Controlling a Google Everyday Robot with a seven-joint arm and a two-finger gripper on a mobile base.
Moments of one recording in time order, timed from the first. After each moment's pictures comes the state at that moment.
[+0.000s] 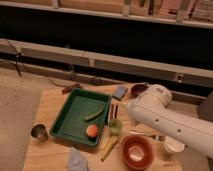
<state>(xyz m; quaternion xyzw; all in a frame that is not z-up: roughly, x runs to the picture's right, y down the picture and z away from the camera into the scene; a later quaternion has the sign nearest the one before) 0.121 0.109 0.684 -0.09 -0.08 -0.19 0.97</state>
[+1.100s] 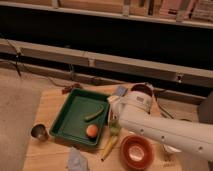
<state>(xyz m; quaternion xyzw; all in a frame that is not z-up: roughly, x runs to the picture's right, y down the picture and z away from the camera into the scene) 0.058 0.090 0.698 0.00 -0.09 -0.24 0.97</state>
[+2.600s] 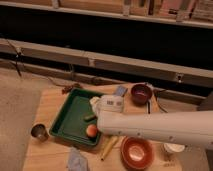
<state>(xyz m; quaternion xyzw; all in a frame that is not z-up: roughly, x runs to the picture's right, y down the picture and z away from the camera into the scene) -0.014 0.091 0.718 0.01 -0.09 -0.34 0.94</state>
